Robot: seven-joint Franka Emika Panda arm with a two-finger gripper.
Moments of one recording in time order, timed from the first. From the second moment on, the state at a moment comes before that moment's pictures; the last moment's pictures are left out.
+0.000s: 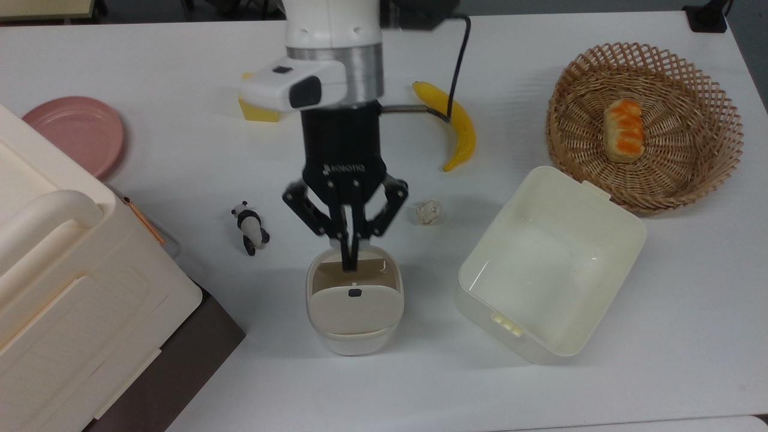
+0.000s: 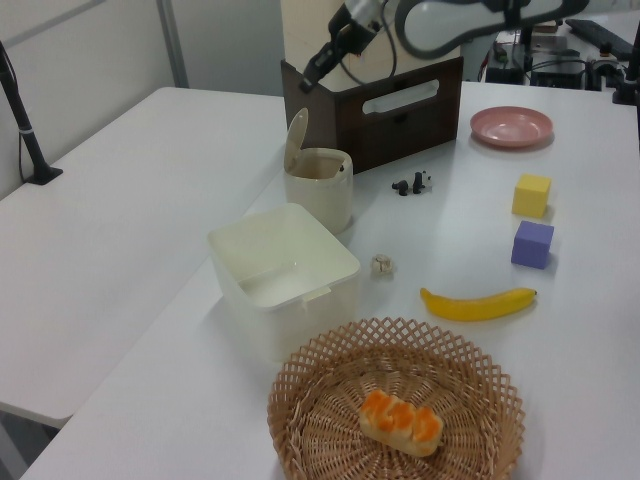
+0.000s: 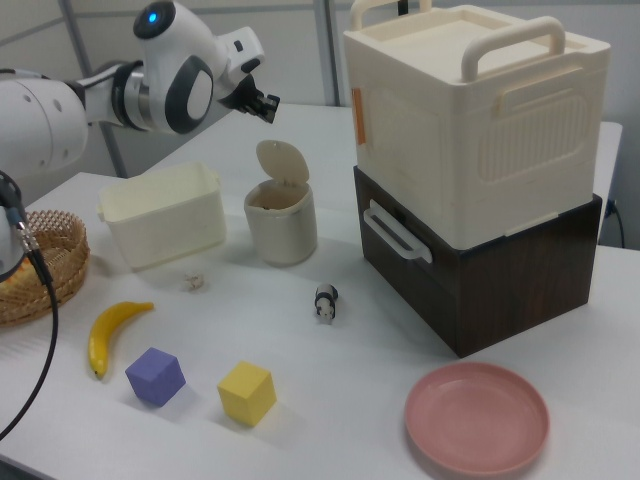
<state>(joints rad) 0.20 0.50 -0.12 -1.31 0.08 2.59 0.07</state>
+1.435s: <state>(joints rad) 0.27 0.44 -0.22 -1.36 0.14 2.59 0.10</state>
